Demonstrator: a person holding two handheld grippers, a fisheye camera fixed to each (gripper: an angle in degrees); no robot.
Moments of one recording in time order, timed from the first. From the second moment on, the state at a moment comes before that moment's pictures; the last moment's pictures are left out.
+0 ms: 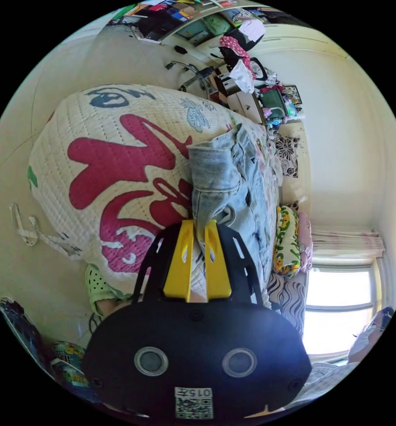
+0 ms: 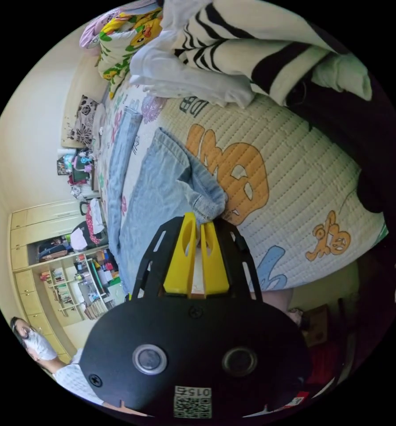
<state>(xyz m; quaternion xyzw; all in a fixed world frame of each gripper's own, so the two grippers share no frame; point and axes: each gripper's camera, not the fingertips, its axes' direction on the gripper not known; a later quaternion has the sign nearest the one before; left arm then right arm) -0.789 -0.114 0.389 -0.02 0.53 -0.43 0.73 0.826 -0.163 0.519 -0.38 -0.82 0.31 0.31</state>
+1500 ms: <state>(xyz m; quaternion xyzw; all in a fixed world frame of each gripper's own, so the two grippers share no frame) -0.106 -0.506 0.265 0.06 0.31 0.17 0.93 0.662 -0.555 0.601 -0.25 -0.84 0.25 0.42</state>
